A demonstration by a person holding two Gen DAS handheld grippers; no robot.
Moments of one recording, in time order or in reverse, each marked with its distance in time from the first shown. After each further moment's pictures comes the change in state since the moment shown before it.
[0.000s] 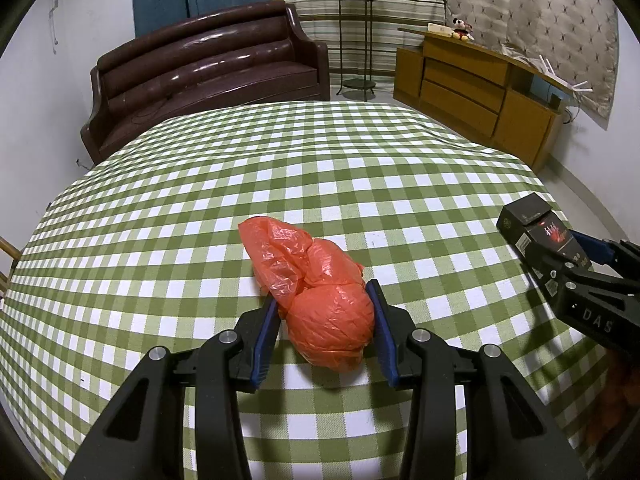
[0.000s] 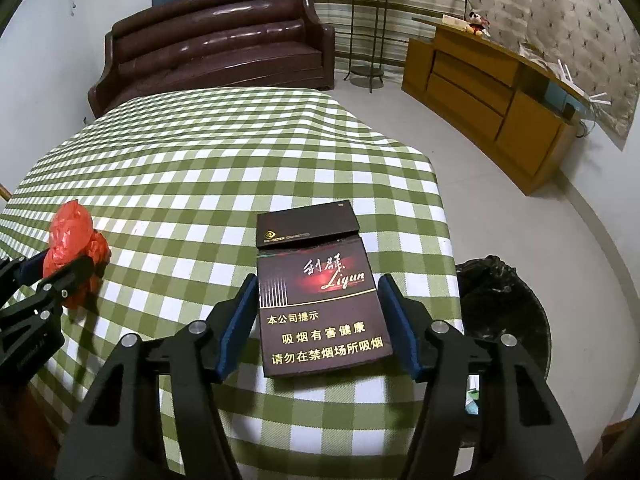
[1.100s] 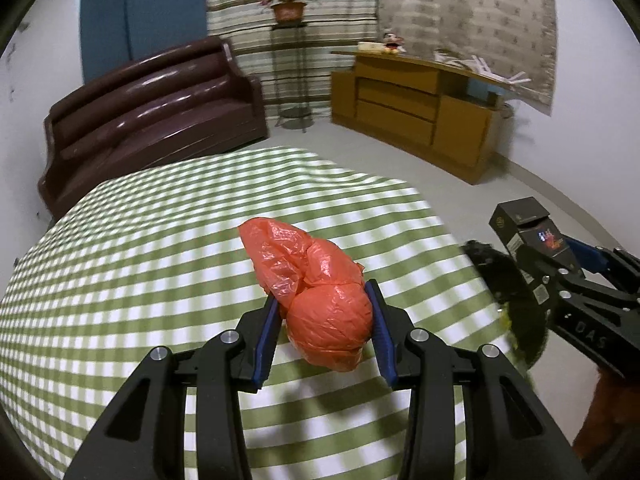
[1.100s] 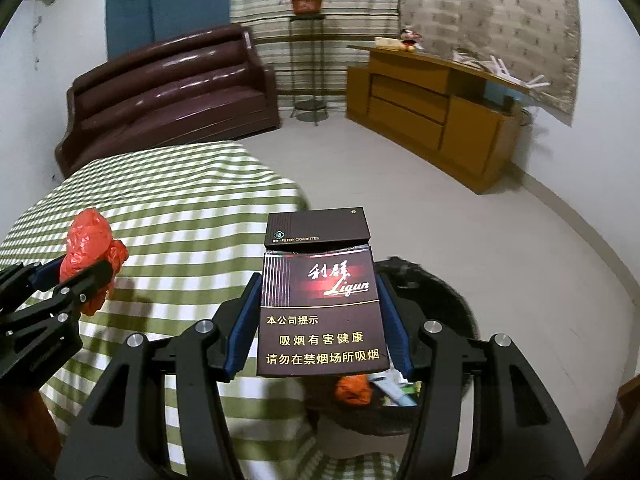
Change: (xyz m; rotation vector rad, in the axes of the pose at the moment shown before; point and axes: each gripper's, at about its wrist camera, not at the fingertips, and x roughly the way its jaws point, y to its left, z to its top) left arm -0.028 -0.122 0.025 0.152 -0.110 -0.164; right arm -0.065 -0.111 -0.026 0.171 -0.143 -0.122
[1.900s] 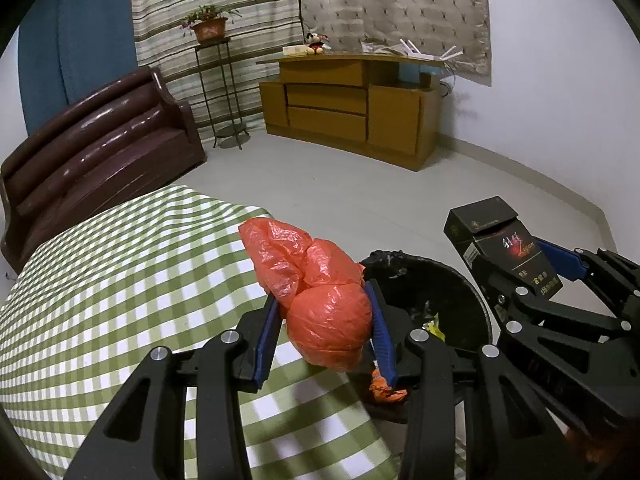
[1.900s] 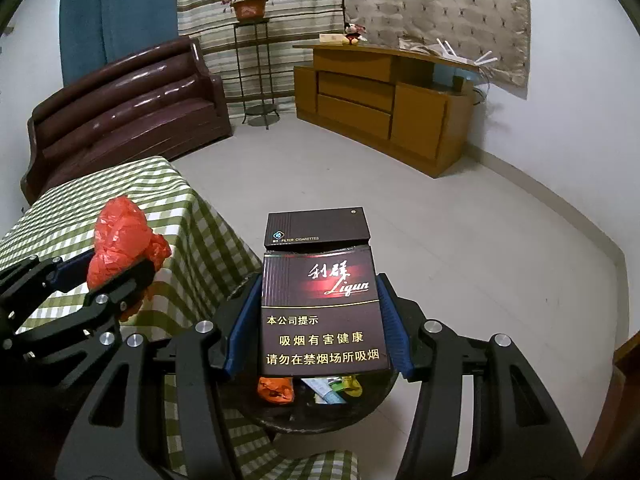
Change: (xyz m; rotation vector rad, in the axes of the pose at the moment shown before) left arm 0.045 -0.120 0.027 0.169 -0.013 -0.123; right arm 0.006 -0.075 -0.016 0.107 -0.003 -0.100
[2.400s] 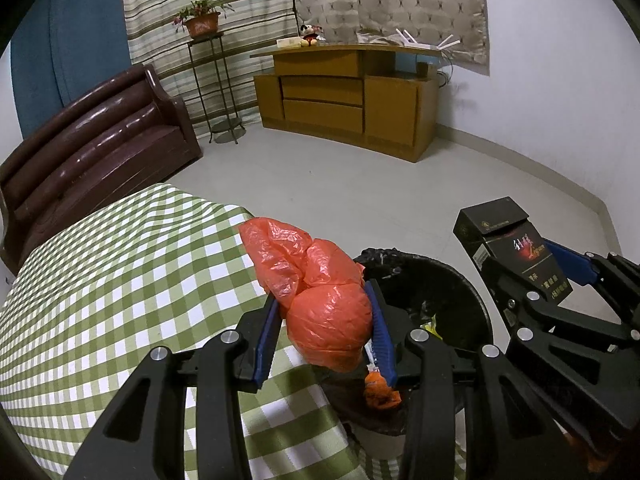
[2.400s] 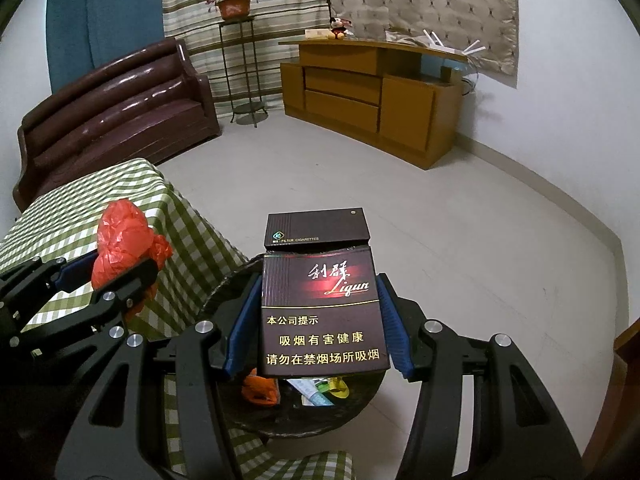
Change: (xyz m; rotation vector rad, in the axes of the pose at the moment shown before) left arm 0.024 -0.014 0.005 0.015 0.027 0.002; right arm 0.011 -0.016 -0.001 0.035 0.014 -0.024
